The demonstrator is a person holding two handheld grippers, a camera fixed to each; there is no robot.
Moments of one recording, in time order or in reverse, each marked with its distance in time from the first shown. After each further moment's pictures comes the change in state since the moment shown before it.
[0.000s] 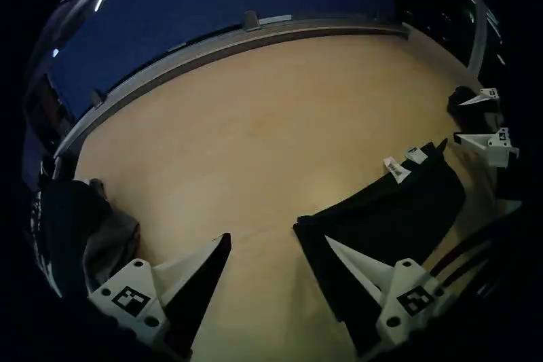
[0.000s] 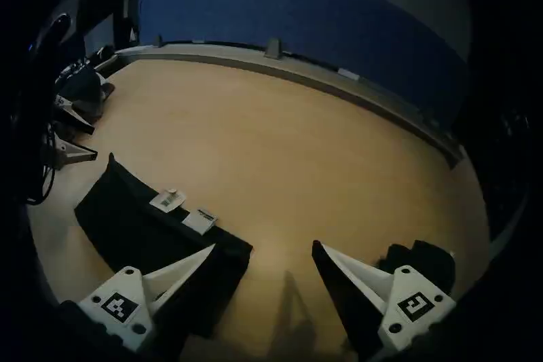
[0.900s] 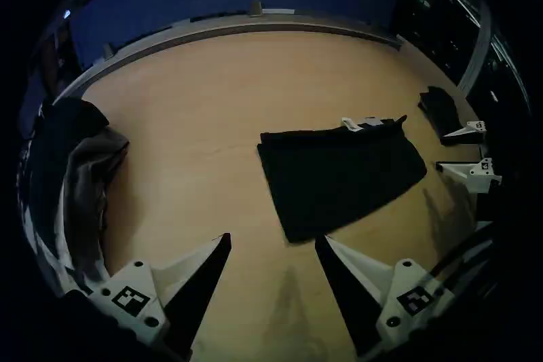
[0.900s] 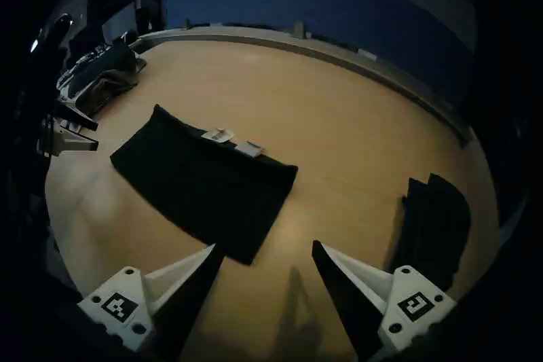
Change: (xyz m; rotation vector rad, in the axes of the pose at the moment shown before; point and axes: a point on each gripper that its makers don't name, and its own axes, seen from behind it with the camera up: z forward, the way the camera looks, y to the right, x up) left arm -0.088 0.050 -0.068 -0.098 -0.022 -0.152; right arm -0.087 -0.047 -0.057 0.097 -0.068 -0.010
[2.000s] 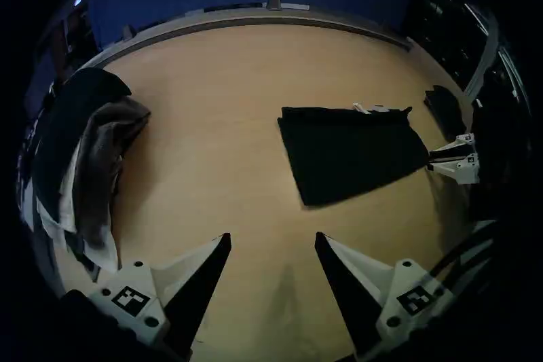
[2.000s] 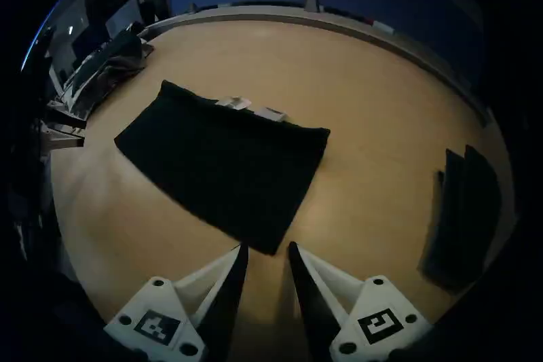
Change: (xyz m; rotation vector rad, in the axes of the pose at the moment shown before) left arm -0.040 -0.015 -0.026 0.034 -0.024 -0.062; right arm -0.029 -0.022 0.028 0.107 -0.088 0.040
